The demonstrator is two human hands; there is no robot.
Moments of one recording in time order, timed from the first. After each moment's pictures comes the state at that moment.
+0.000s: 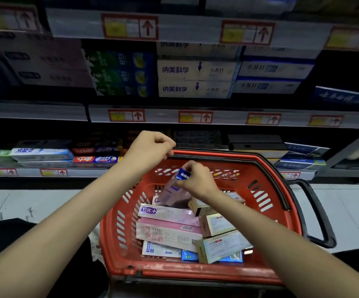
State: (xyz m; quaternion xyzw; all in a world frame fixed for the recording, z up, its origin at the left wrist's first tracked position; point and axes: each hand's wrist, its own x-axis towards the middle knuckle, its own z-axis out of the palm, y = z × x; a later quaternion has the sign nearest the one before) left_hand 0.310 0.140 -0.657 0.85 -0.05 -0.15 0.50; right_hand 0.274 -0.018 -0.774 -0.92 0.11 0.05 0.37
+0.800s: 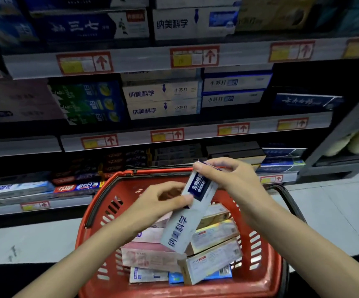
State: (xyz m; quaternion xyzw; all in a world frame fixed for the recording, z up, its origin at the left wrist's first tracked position) left_hand 0.251 0.098 -0.678 0.76 -0.22 -0.31 0.53; right_hand 0.187 -0.101 -0.637 -0.70 0.21 -0.05 0.68
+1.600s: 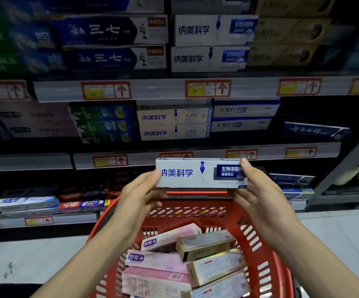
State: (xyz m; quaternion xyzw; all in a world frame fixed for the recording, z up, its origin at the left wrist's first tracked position) left_hand 0.280 0.110 -0.649 0.61 -0.01 -0.19 0.77; right_hand 0.197 -0.119 -0.615 -0.53 0.25 -0.11 0.80
